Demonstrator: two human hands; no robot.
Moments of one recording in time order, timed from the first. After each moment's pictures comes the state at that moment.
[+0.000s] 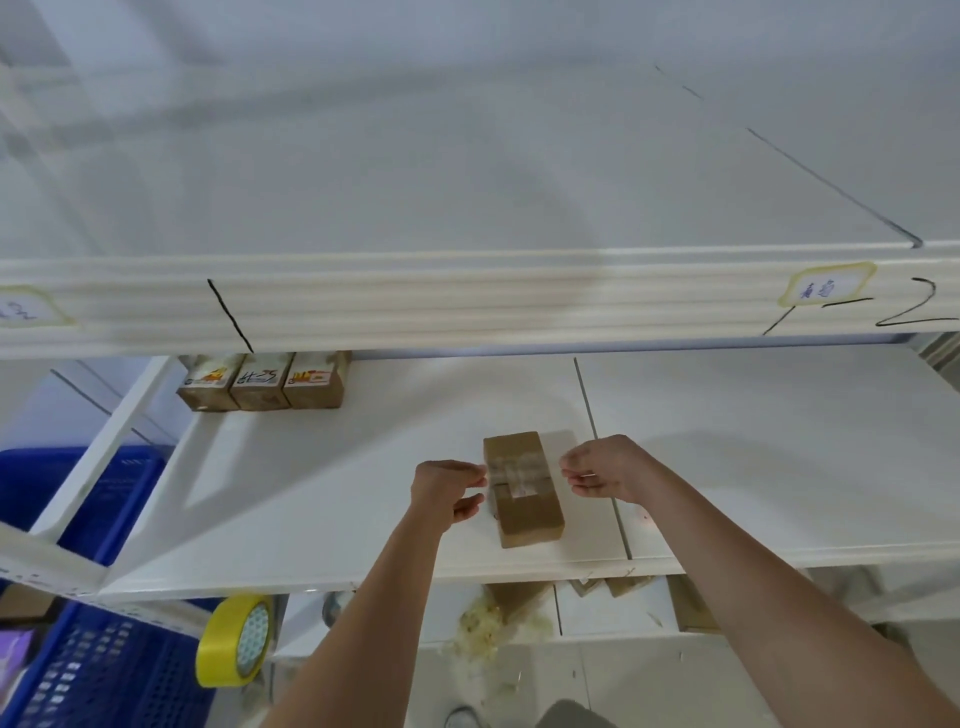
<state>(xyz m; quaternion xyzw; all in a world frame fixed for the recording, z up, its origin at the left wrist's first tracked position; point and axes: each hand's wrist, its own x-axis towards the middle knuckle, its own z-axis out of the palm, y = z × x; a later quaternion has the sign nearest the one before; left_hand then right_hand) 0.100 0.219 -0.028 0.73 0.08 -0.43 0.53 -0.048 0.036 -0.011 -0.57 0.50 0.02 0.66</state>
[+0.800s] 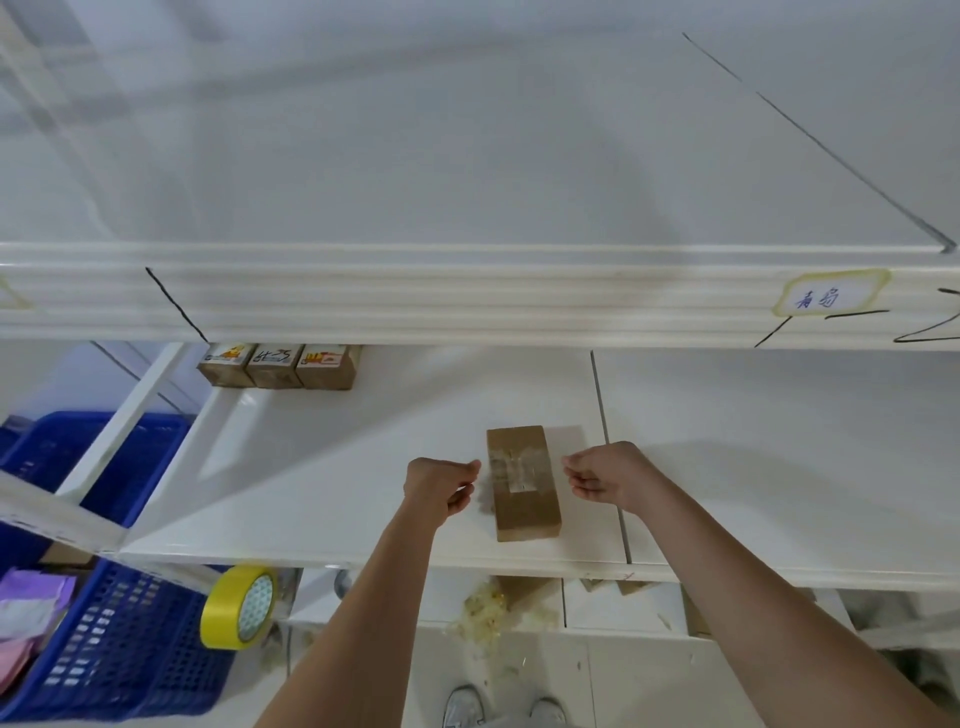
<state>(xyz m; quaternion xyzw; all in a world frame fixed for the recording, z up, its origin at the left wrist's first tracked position) 0.098 0.218 -0.040 0.72 0.14 -0.40 0.54 -0.045 0.033 -0.029 -0.53 0.52 0.01 0.67</state>
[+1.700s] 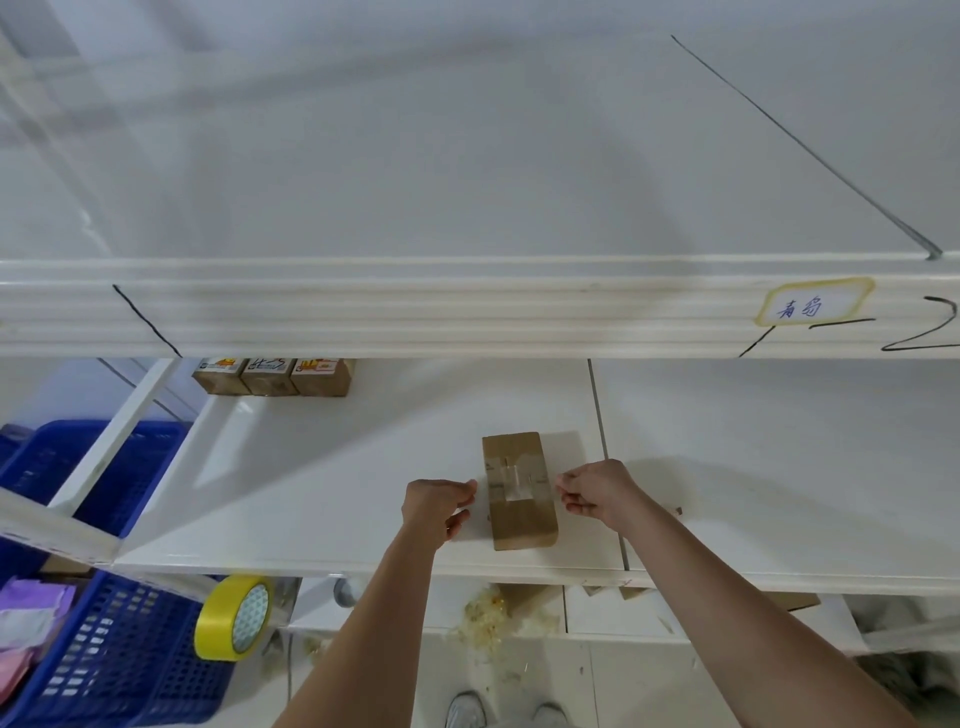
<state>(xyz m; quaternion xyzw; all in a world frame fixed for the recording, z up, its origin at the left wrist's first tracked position) 0.090 0.218 -0.059 0.74 0.16 -0.41 0.51 -0.043 0.037 -0.061 -0.56 0.53 0.01 0.64</state>
